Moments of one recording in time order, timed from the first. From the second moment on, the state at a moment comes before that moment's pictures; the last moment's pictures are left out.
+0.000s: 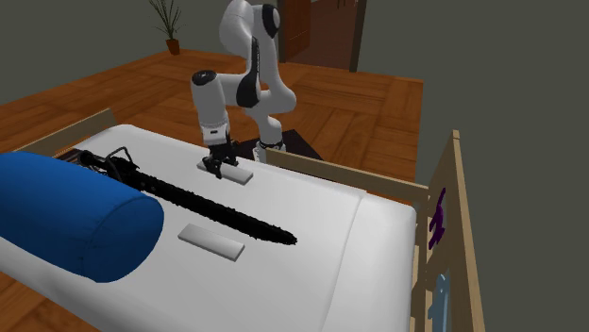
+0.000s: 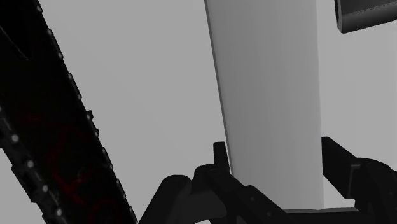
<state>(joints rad) -0.24 -0.38 -0.49 -2.46 -0.19 2.09 -1.13</state>
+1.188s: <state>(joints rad) -0.36 -0.27 -0.79 -2.35 -0.23 2.13 -1.55</state>
